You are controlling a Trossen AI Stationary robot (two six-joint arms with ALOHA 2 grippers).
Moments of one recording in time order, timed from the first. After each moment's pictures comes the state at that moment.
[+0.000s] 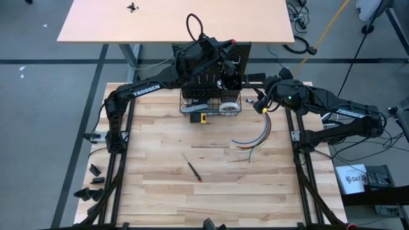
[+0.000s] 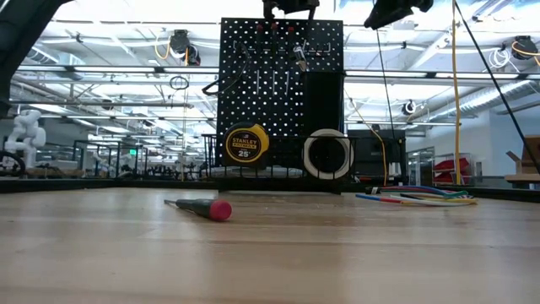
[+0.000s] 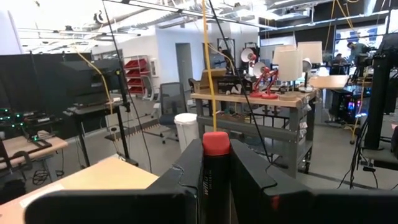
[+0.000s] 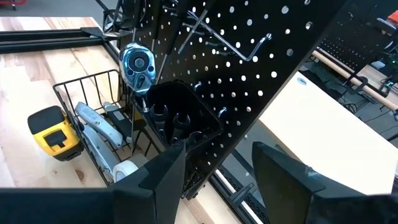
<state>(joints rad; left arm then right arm) 0.39 1.93 1.97 0.10 -0.24 0.14 -0.18 1.03 1.22 -0.68 0.62 0.00</state>
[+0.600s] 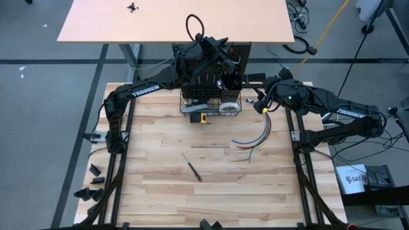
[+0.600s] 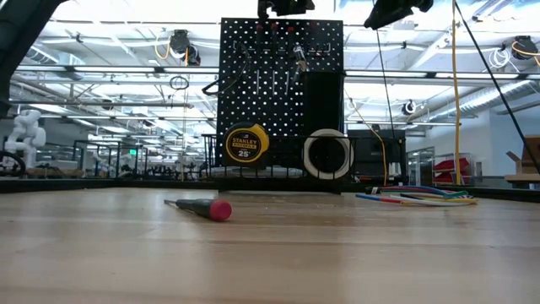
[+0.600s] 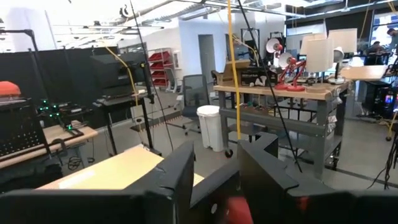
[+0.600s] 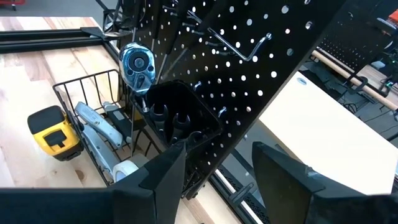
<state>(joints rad) 0.38 1.92 1.97 0.05 -0.35 0.15 -0.18 1.03 1.22 -0.68 0.62 0.00</state>
